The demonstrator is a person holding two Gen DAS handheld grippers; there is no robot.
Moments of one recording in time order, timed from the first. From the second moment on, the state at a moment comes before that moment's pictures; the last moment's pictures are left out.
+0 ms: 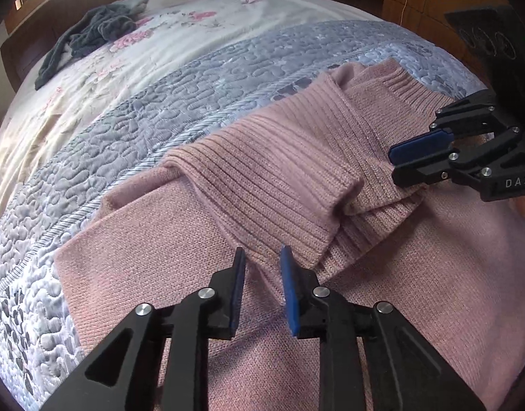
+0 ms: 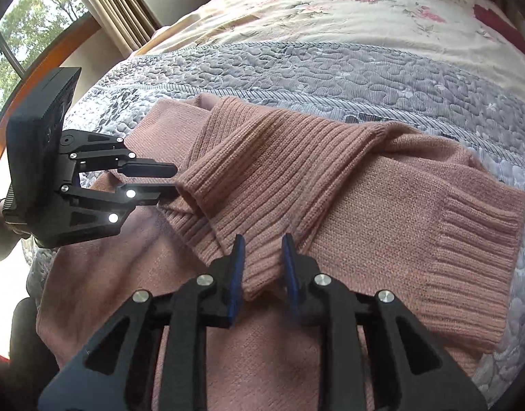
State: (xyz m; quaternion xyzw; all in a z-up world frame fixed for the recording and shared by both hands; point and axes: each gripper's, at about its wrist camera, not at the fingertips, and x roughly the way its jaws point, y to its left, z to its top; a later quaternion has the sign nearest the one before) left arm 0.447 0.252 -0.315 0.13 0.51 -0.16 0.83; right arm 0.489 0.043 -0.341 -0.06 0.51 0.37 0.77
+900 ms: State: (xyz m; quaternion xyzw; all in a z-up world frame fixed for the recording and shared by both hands) left arm 0.115 0.373 -0.260 -0.16 0.65 -0.07 0.74; right arm 0.203 -0.158 -0.307 0.21 0.68 0.28 0.64
